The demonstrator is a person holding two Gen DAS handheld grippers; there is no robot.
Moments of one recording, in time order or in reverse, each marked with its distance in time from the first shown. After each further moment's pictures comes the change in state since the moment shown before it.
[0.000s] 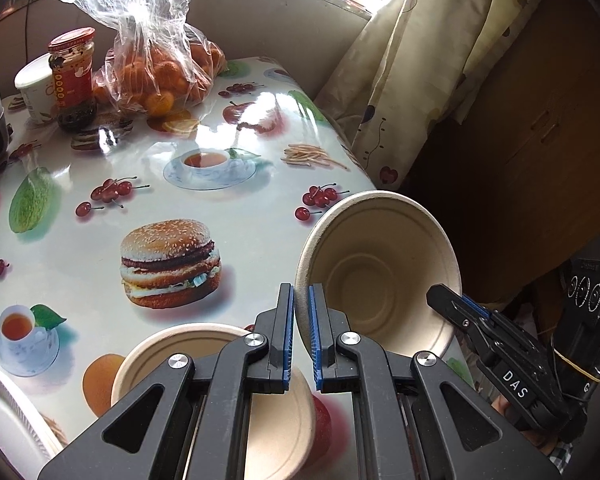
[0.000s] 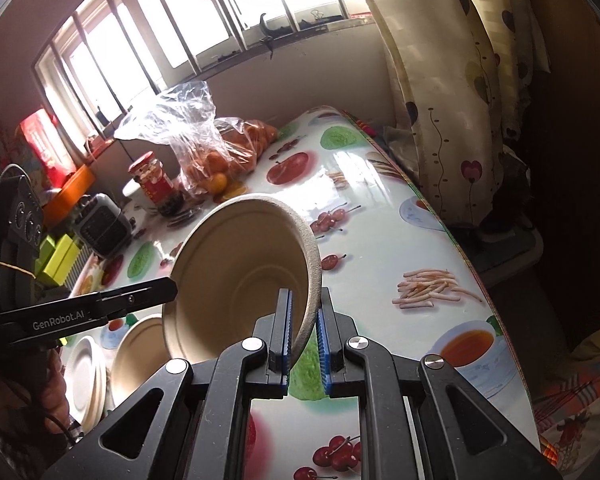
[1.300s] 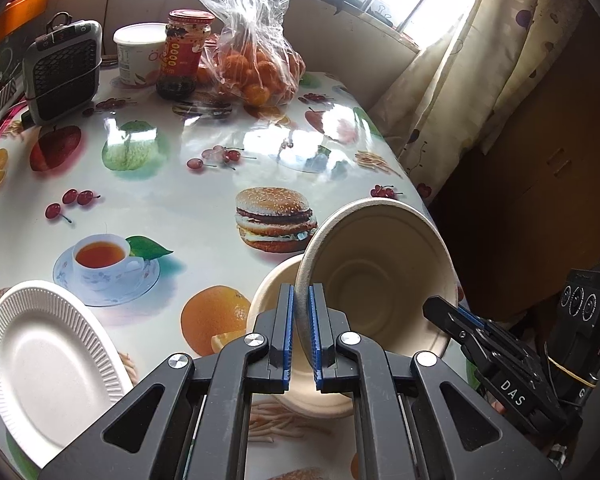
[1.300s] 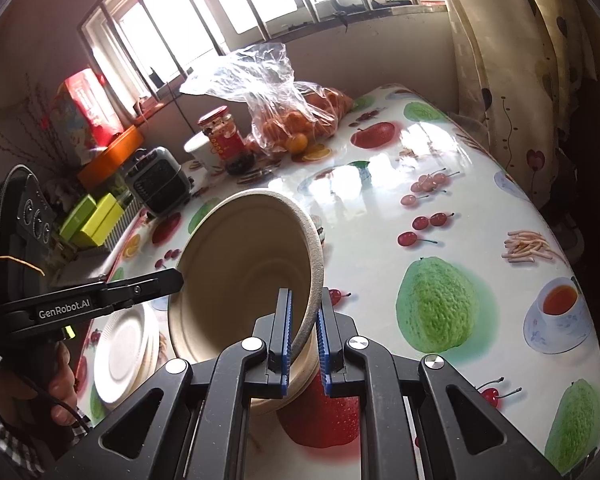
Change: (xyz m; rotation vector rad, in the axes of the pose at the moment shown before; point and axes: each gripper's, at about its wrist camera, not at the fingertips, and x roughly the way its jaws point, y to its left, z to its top) left arm -0.069 0.077 -0.050 -0.129 -0.058 0.053; right arm 0.012 0.085 -0.043 -0.075 0.073 0.128
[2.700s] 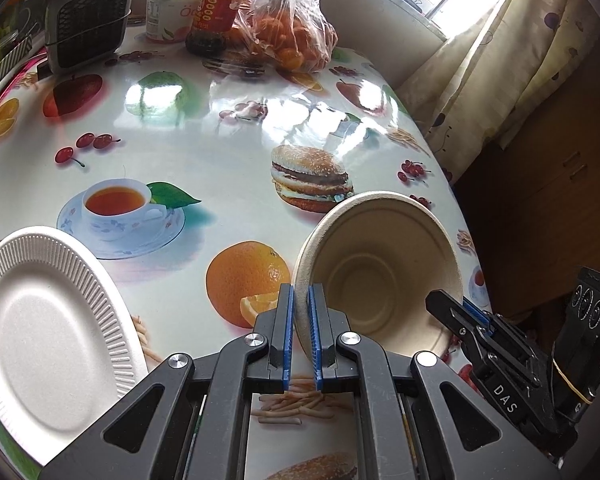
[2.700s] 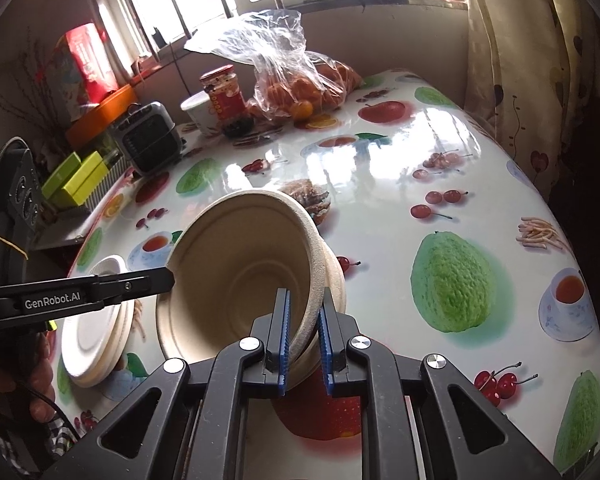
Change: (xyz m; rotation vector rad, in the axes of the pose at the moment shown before) left arm 0.016 0.027 -0.022 -0.061 0.066 0.023; right arm 0.027 0.019 -0.021 -0.090 0.057 -0.085
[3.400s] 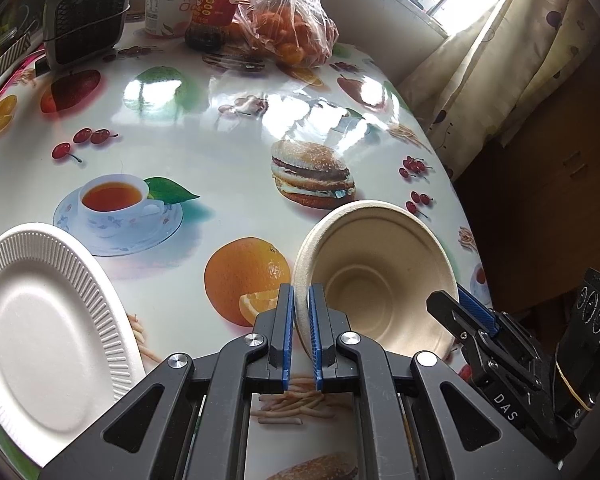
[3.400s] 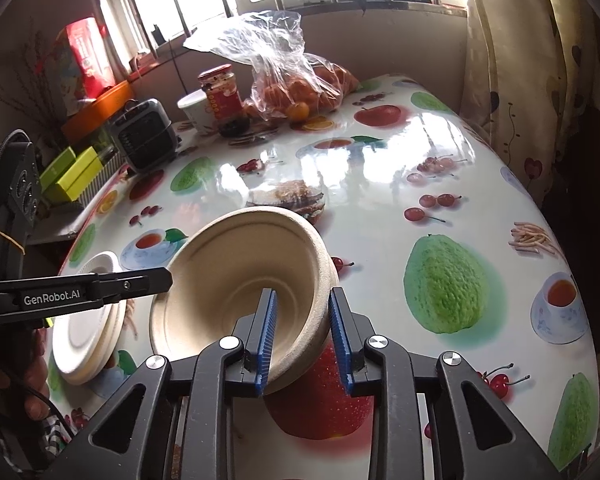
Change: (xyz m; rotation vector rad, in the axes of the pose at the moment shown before) left arm 0.006 0.001 0.000 -0.005 0.013 -0.004; right arm -0.001 0.000 0.000 -0.023 -0.007 -0.030
